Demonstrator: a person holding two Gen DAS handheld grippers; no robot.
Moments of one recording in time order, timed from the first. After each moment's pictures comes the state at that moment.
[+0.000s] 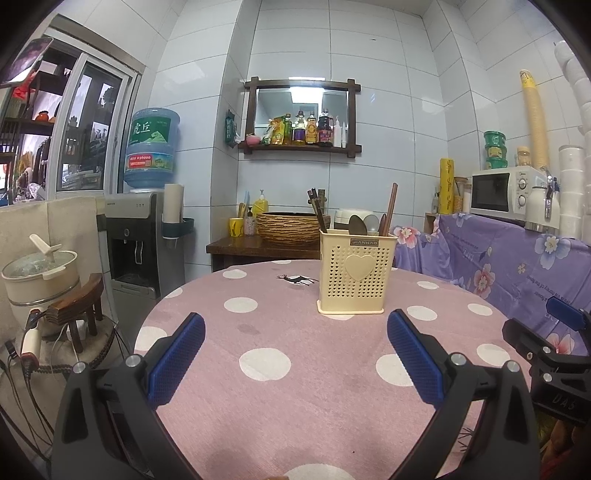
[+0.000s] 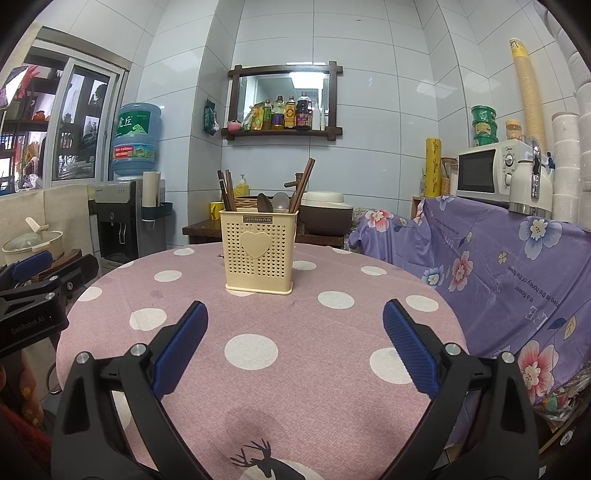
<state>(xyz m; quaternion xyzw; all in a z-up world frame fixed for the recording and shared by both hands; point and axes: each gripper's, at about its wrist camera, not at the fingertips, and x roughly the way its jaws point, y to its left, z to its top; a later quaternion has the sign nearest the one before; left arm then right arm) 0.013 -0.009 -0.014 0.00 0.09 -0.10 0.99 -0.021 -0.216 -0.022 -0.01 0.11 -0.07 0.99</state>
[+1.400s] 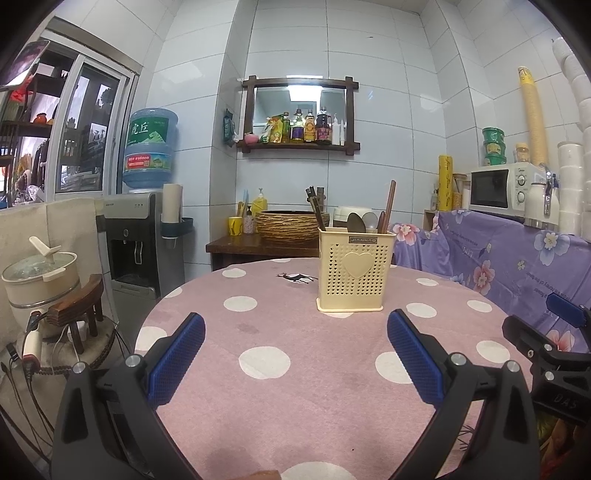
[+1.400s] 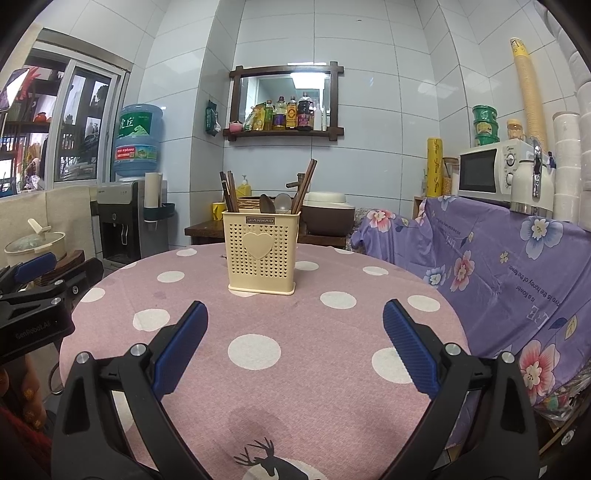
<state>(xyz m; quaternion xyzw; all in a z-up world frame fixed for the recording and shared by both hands) 0.014 -0.011 -0.010 0.00 0.10 -0.10 0.99 -0.024 -0.215 -0.020 0.00 0.11 -0.06 0.99</state>
